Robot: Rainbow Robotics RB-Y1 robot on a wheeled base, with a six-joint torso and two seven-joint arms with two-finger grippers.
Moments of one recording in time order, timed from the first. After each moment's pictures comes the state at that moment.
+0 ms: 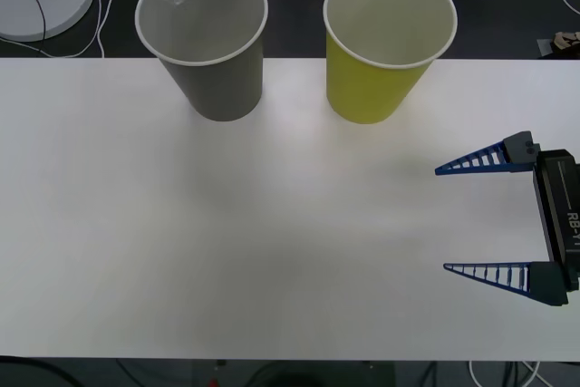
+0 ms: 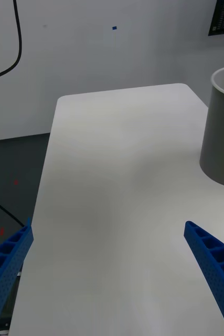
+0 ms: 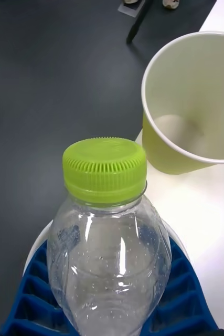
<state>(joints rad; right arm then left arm) 0.17 -1.12 -0.11 -2.01 0.91 -1.14 0.02 -1.50 0.54 -0.13 -0.95 -2.20 -1.57 0.87</state>
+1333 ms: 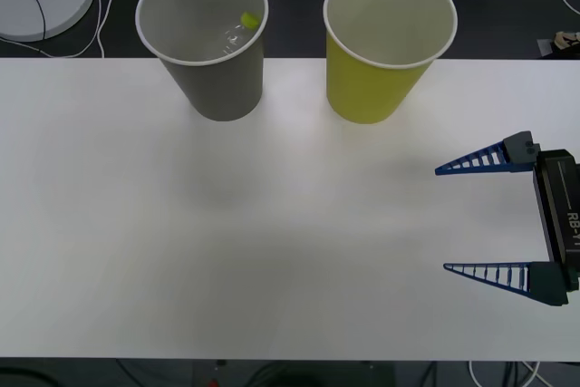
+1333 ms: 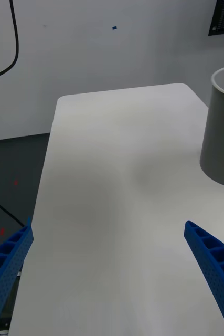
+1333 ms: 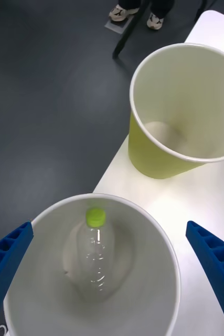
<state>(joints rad) 0.17 -1.12 -0.11 -2.01 0.91 -1.14 0.02 -1.44 0.60 -0.11 -0.98 -2.07 -1.57 0.87</state>
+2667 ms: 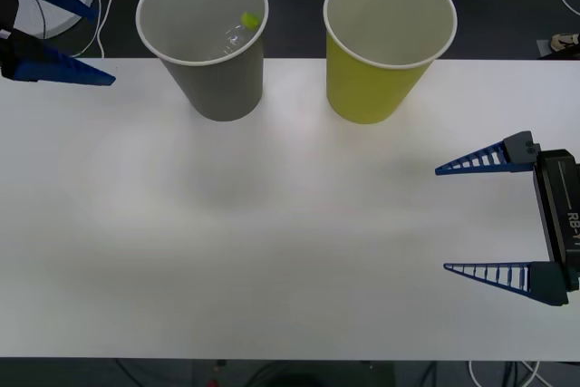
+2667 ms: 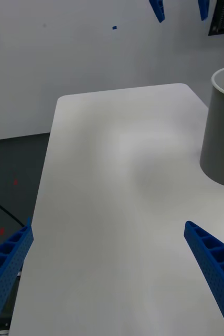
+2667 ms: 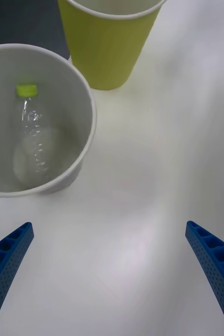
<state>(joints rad) 0.17 -1.12 -0.11 -2.01 0.91 -1.14 0.02 -0.76 1.17 -0.02 -1.73 -1.48 -1.57 0.94</state>
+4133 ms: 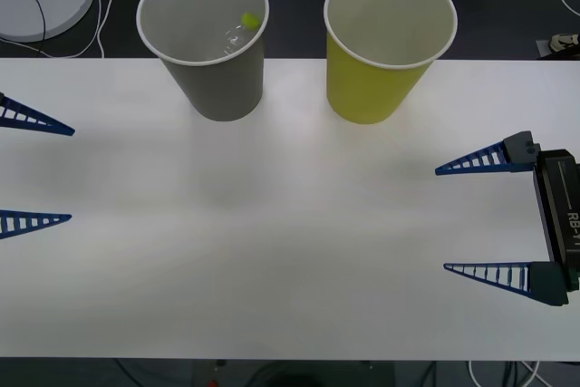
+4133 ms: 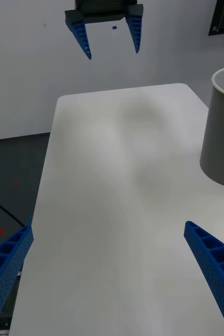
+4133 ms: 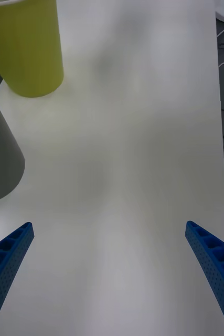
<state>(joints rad) 0.17 -1.12 -0.11 -2.01 0.91 -1.14 0.02 0.06 1.17 0.37 -1.90 -1.18 -1.39 0.26</state>
